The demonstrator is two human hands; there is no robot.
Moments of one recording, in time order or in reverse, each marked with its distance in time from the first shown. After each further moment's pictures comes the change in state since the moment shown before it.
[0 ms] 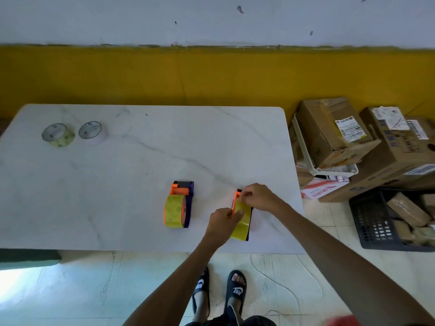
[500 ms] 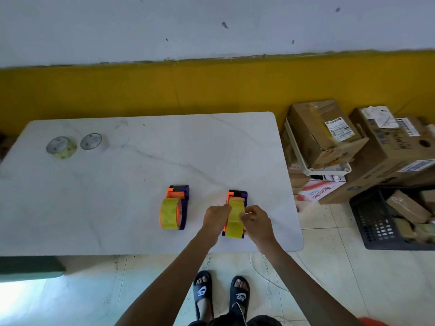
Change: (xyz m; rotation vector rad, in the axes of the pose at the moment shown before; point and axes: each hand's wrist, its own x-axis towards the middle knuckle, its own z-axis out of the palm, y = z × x) left_hand -0.002 0.025 0.005 -0.469 0.075 -0.363; right_hand -0.075 0.018 0.062 0.755 0.360 0.187
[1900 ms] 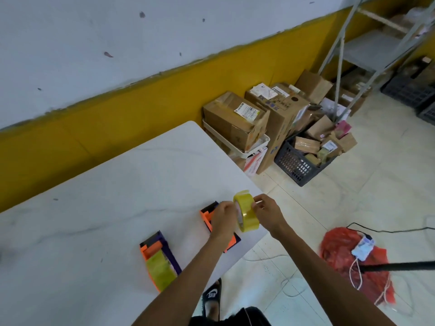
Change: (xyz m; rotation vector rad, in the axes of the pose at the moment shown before) left_hand 0.001 0.041 0.018 0.319 -0.443 0.279; right_hand -0.017 -0.018 -0.022 0.026 0.511 0.207
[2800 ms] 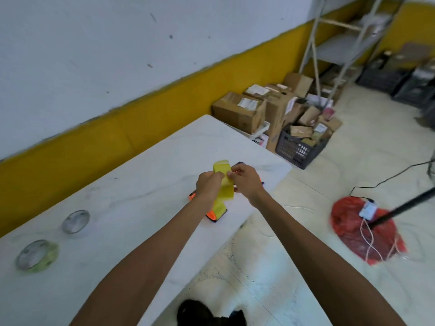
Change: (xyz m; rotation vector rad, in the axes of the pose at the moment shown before) left_hand -0.155 -0.023 -0.193 0.126 -0.039 0.153; right_hand -0.225 -0.063 0.130 0.408 0.061 -0.191
